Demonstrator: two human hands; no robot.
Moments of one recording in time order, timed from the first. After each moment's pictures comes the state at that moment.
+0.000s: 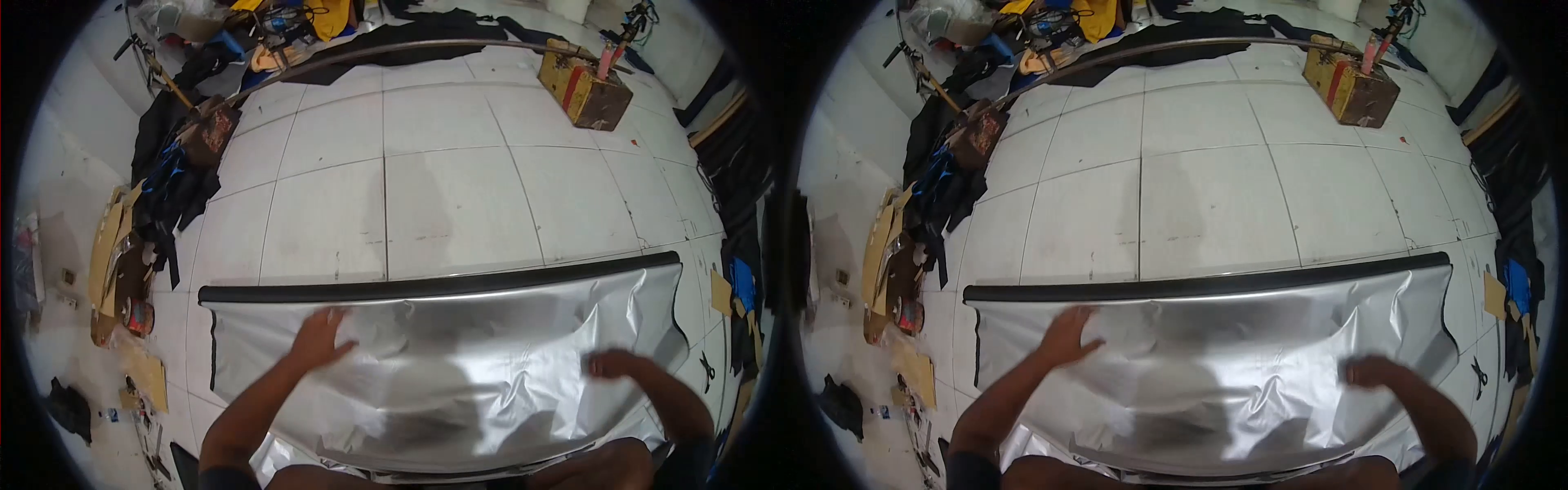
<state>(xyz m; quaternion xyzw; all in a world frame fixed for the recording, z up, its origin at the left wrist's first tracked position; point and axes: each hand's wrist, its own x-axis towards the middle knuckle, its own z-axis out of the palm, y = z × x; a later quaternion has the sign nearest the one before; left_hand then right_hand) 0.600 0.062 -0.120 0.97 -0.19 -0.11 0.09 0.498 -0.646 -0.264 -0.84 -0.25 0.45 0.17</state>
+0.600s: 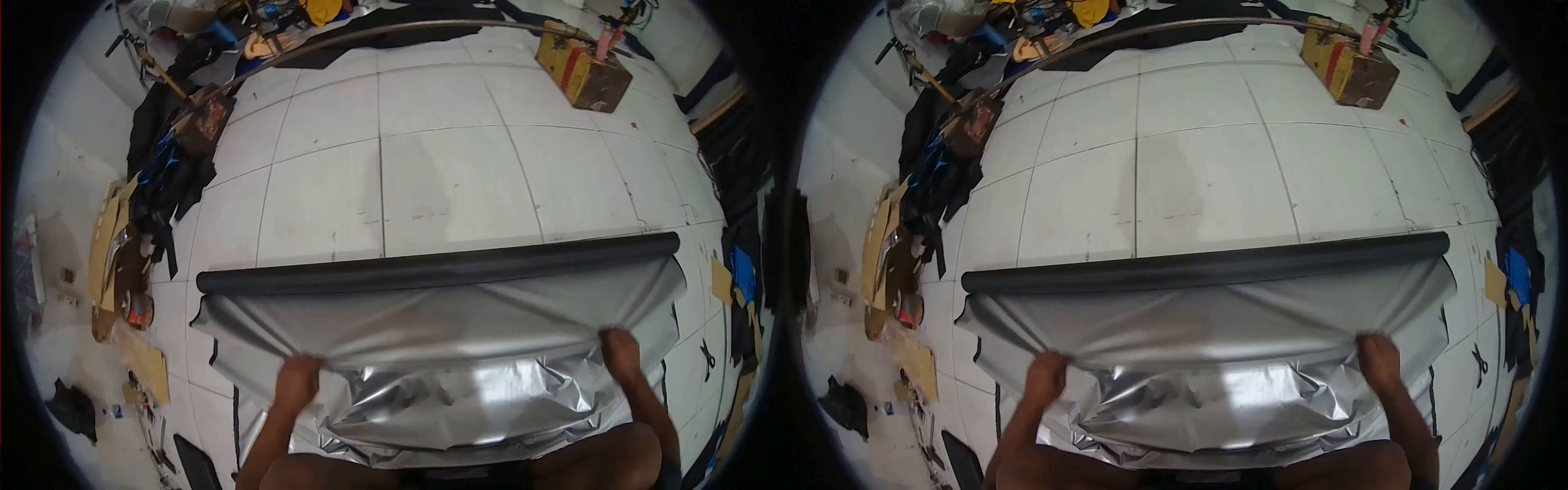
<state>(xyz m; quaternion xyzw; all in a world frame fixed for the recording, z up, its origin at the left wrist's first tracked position) 0.484 0.089 -0.120 0.98 -0.12 -0.04 0.13 0.471 -0.539 -0.140 -0.99 -0.10 -0.03 0.08</state>
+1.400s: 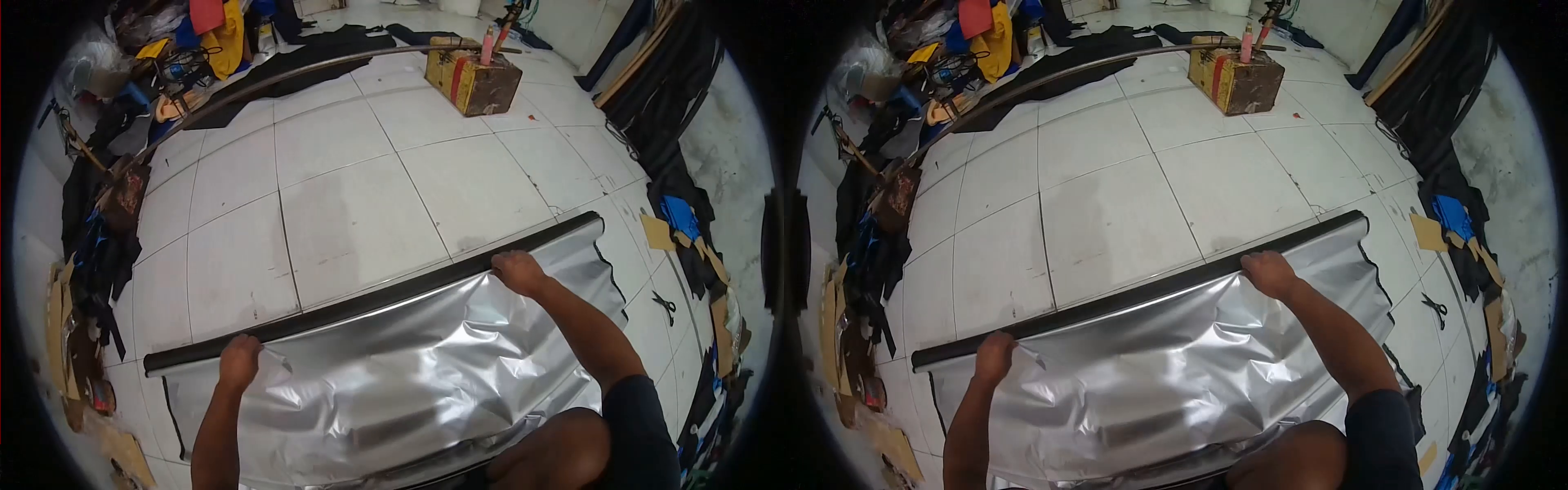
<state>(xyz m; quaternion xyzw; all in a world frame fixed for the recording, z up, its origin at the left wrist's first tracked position) 0.634 0.069 -0.144 0.97 -0.21 0.01 0.11 0.629 -0.535 -0.145 -0.99 -0.13 0.02 0.05</state>
